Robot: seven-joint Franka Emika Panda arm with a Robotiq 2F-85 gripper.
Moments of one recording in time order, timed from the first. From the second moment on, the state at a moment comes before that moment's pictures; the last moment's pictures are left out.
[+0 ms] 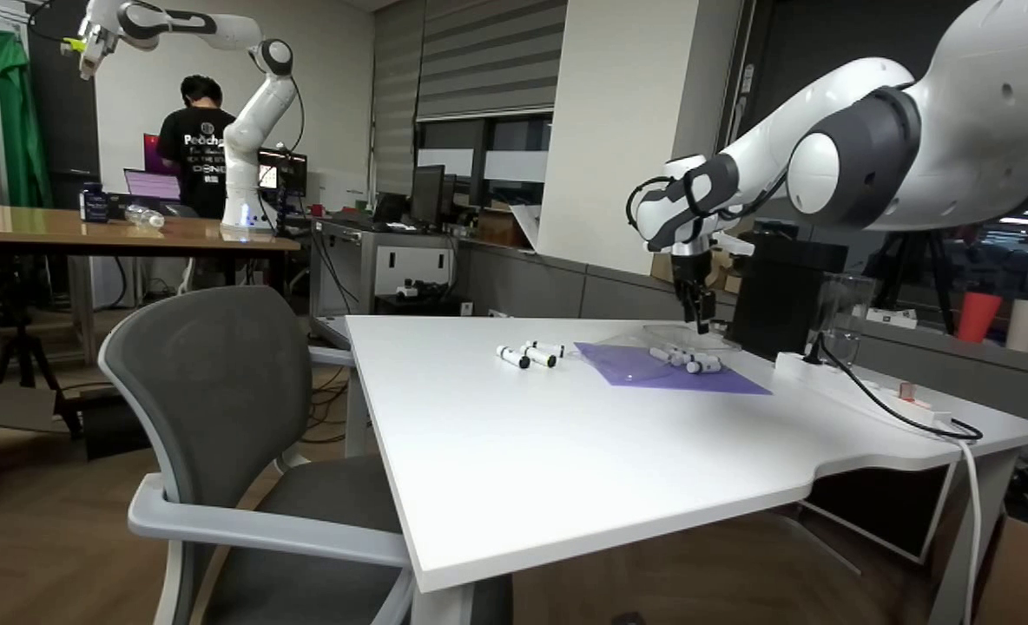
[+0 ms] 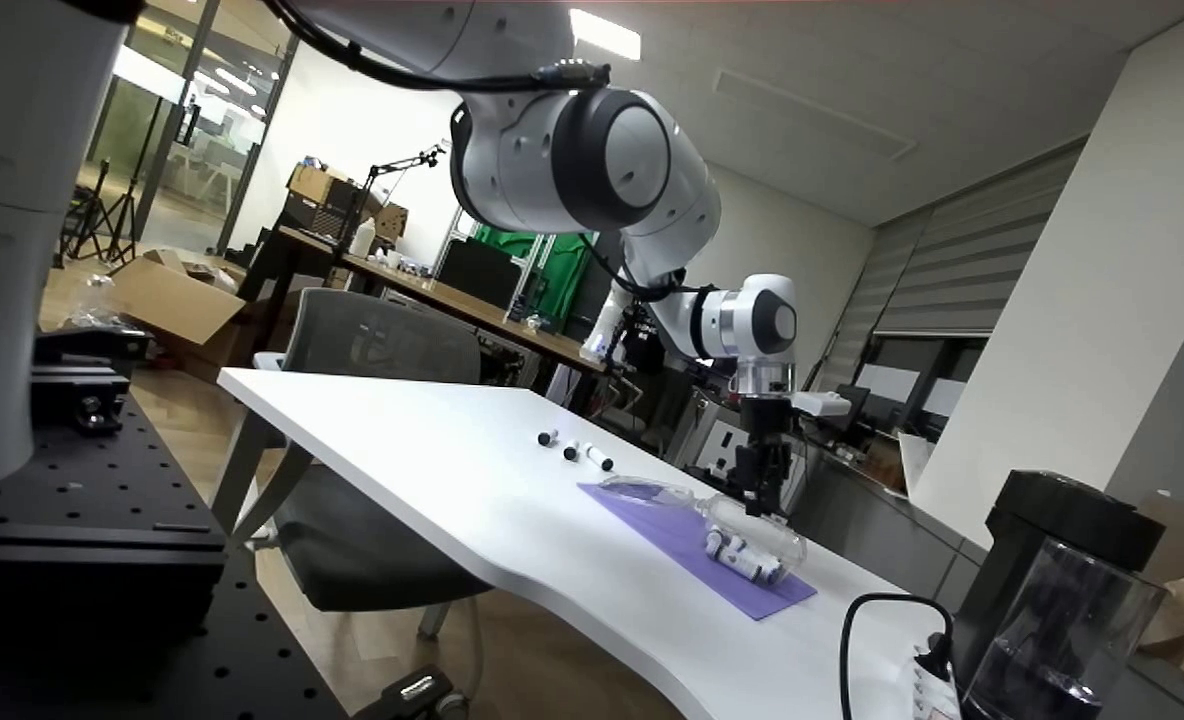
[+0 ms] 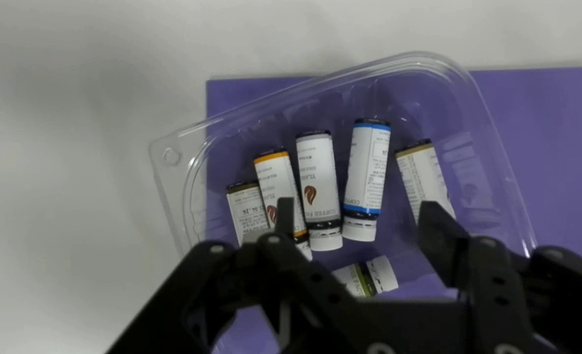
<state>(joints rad) -0.16 1.42 -0.18 -0.43 -0.20 2.02 -1.53</state>
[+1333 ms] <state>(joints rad) -0.20 1.47 -0.14 -0.48 -0.18 2.23 -1.45</state>
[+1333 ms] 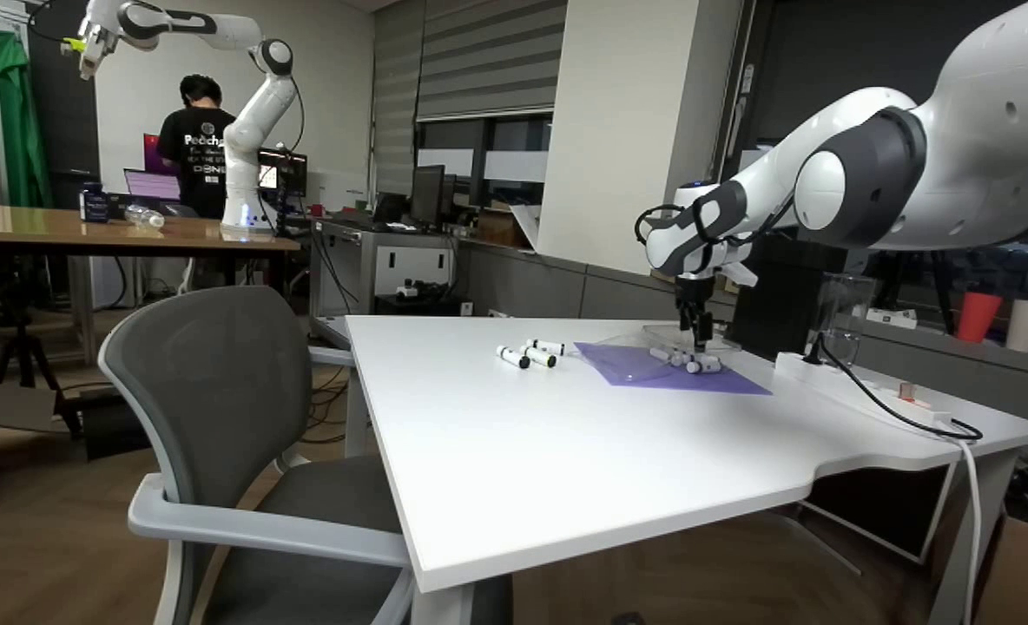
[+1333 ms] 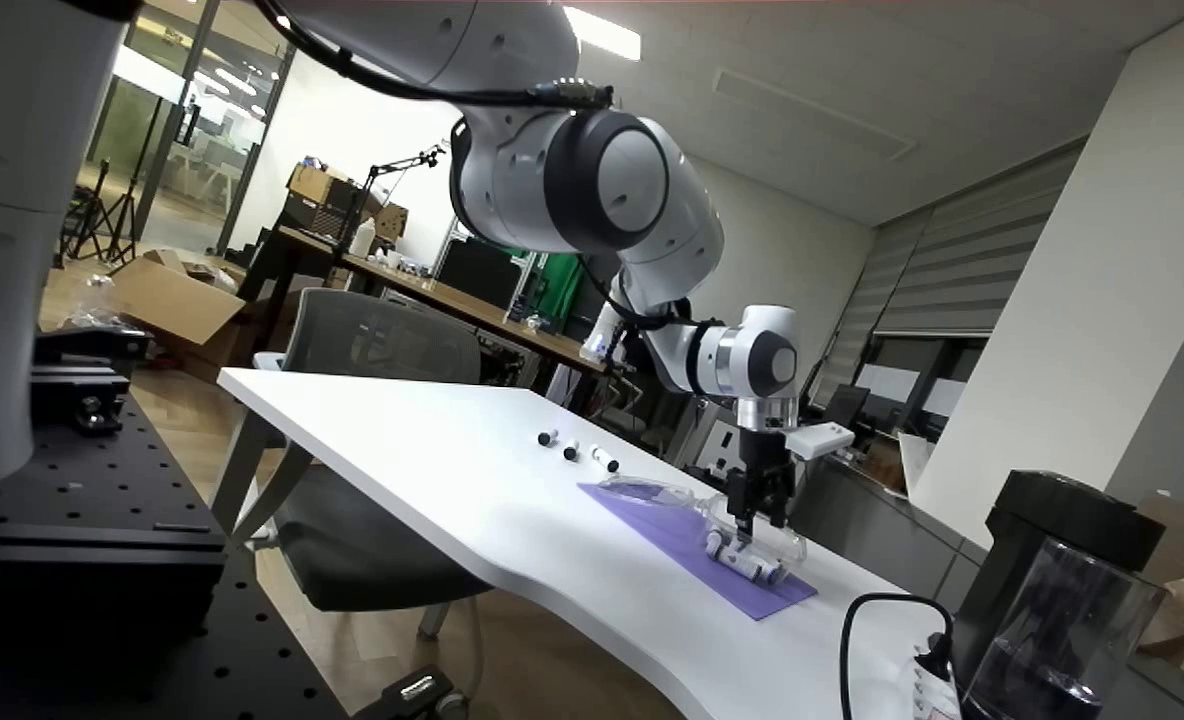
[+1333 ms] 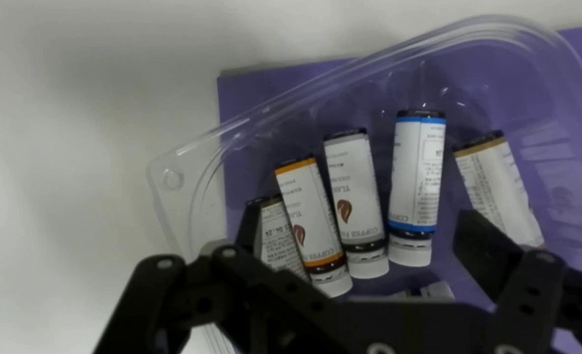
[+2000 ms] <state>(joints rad) -0.19 1.47 -0.13 -0.53 -0.18 2.32 -1.37</state>
